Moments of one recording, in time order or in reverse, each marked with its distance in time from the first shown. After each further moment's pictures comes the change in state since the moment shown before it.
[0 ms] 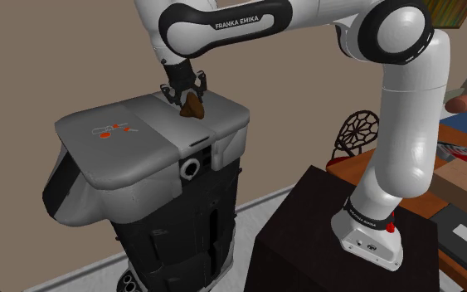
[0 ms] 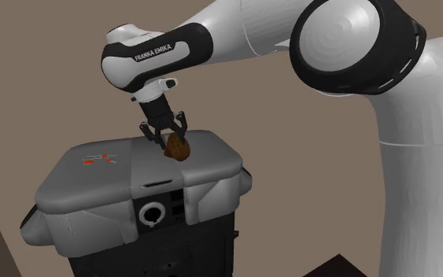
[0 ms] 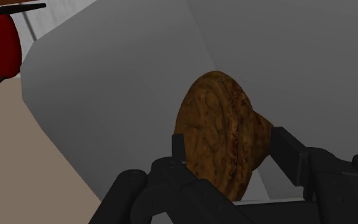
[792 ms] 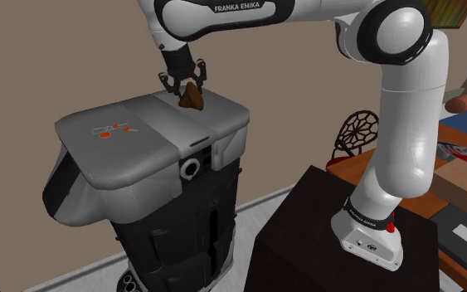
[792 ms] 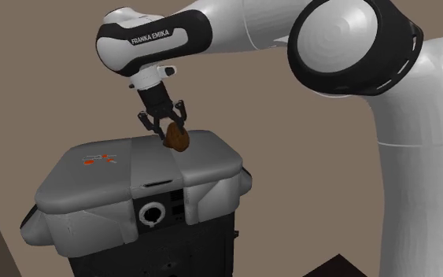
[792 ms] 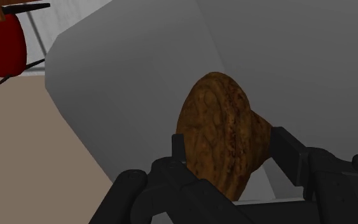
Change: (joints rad) arm 0.014 0.009 0.002 0.099 -0.001 -0.089 -0.026
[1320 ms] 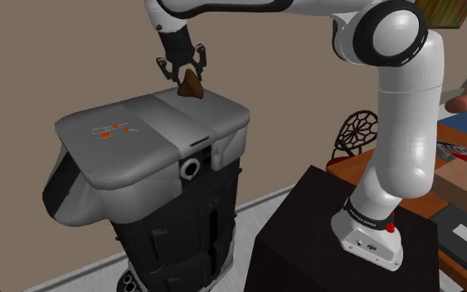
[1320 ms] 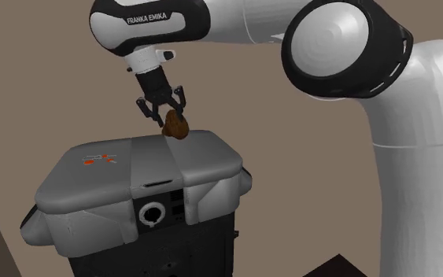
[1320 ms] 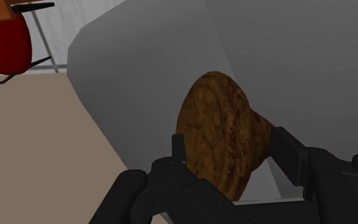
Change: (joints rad) arm 0.026 0.027 0.000 0.145 -0.013 -0.114 -0.032
